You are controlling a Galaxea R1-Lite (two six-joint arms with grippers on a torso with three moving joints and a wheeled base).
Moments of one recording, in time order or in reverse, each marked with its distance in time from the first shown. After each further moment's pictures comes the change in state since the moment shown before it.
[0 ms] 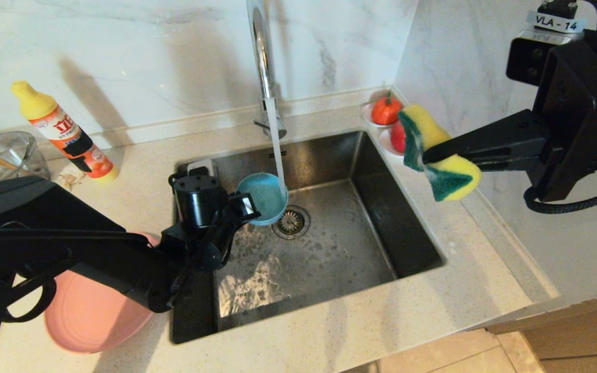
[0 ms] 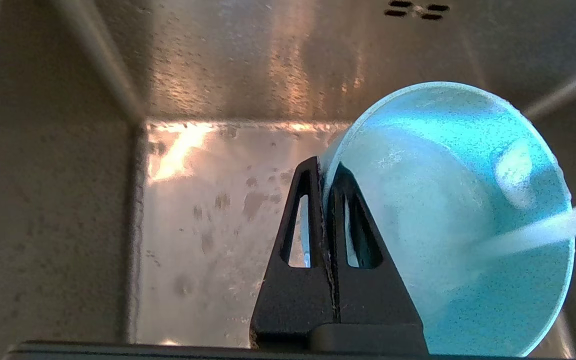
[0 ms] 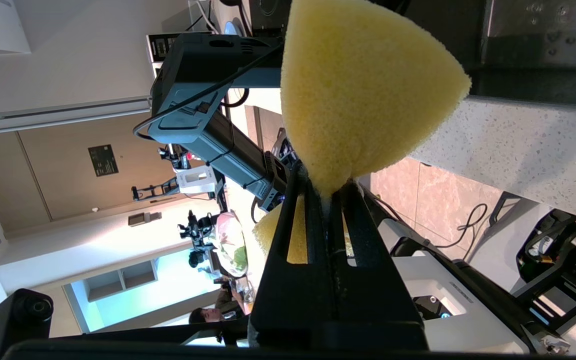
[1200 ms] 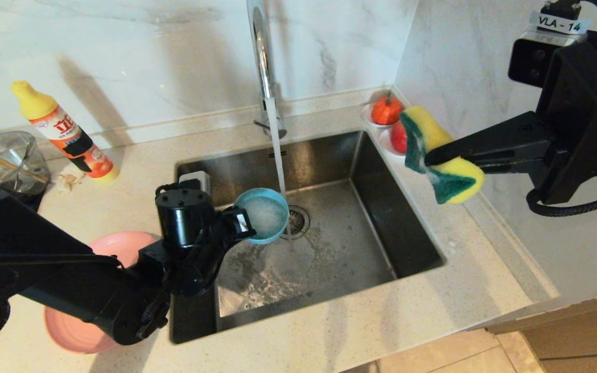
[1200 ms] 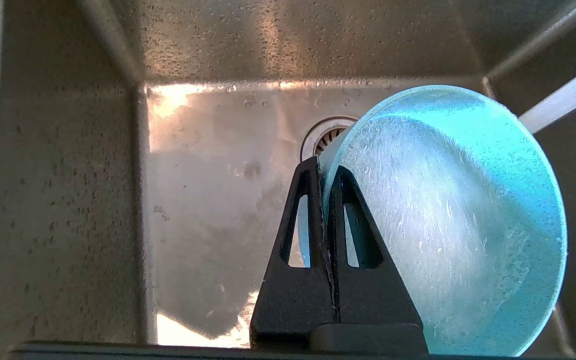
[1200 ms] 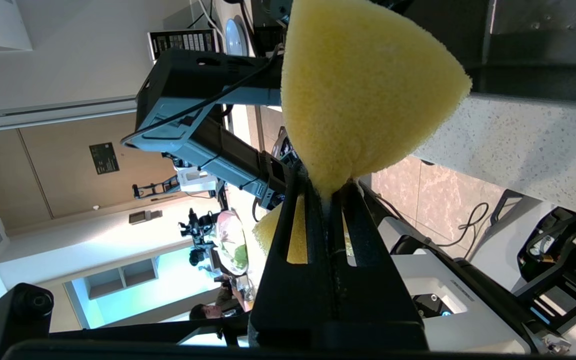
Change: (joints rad) left arm -0.029 -0.107 0.181 -0.020 -0.042 0.000; right arm 0.001 -0.010 0.015 -0.007 0.004 0.001
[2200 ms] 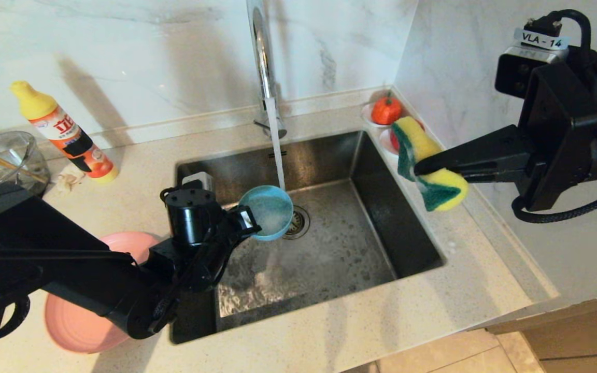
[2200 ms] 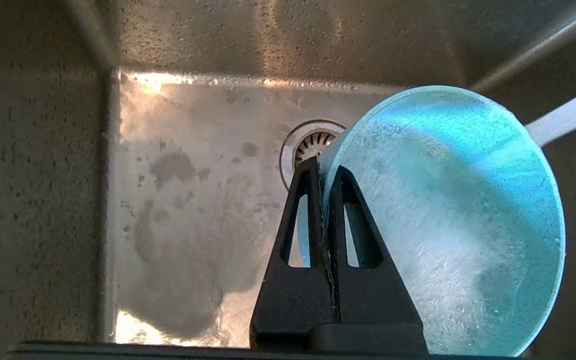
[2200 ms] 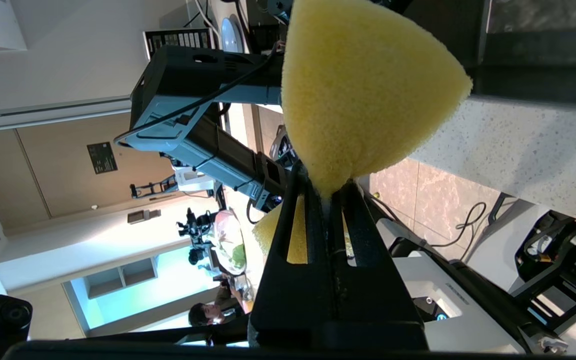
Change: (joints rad) left arm -0.003 0.044 -0.042 -0.010 -0.009 -0.092; right arm 0.000 0.010 0.048 -0.048 0.000 -0.005
